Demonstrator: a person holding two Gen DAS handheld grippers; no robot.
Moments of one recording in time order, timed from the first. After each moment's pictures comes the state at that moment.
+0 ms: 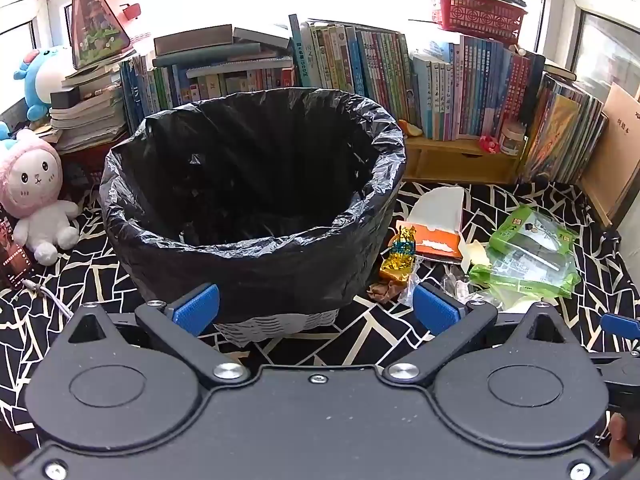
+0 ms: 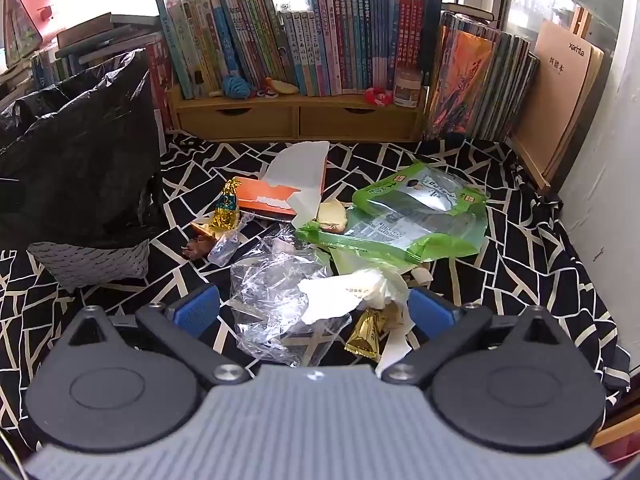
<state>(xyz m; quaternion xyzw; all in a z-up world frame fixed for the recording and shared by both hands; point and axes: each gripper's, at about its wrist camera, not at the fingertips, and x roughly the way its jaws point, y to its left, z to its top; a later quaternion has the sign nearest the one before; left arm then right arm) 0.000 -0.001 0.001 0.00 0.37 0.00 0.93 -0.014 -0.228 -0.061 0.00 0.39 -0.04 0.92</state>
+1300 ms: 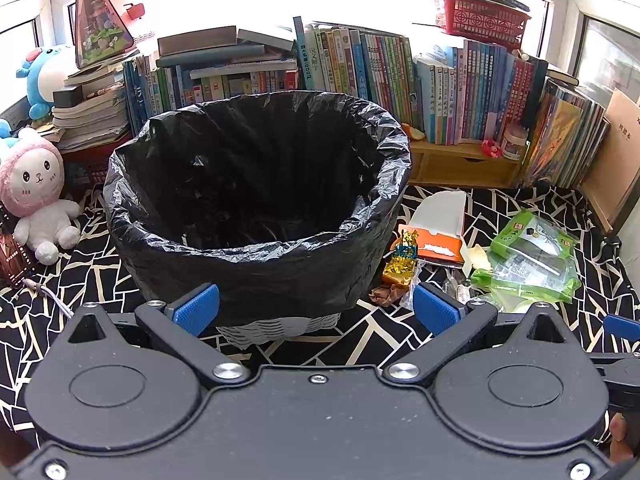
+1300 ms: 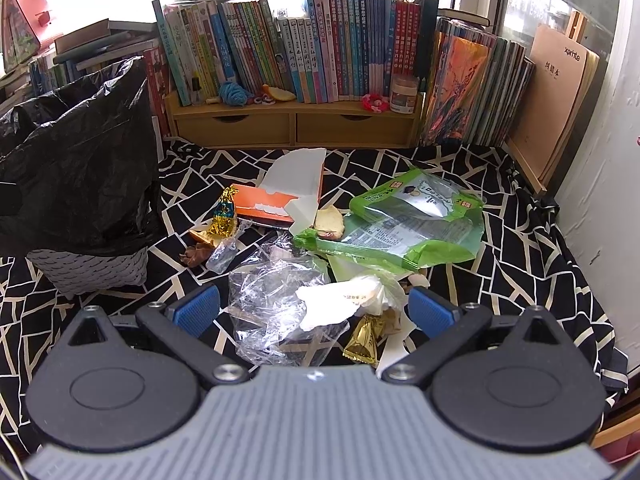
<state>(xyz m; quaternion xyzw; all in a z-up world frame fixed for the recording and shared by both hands) 0.001 0.004 0.005 0.00 0.37 0.00 0.93 -0.015 -0.225 -0.061 -0.01 0.38 -0.04 0.92</state>
